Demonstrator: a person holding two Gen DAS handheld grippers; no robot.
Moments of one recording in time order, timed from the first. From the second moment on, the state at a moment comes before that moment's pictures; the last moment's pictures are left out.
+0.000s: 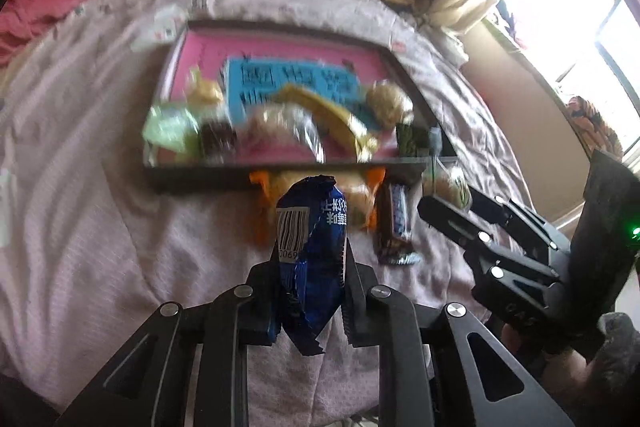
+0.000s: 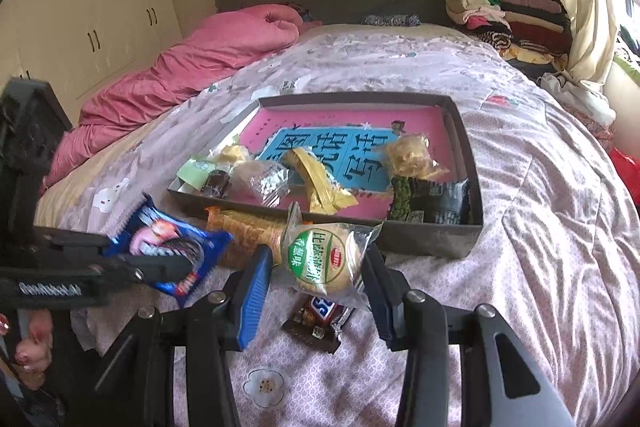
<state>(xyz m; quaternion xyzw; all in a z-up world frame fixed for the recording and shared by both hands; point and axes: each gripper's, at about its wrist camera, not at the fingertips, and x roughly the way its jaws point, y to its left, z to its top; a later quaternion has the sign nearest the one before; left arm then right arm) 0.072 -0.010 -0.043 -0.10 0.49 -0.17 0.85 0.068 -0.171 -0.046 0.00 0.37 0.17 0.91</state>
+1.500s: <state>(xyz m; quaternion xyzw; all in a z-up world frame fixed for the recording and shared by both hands) 0.154 -0.017 -0.050 -0.18 0.44 -0.20 0.85 0.113 -0.203 -0.027 0.05 0.34 0.11 0.93</state>
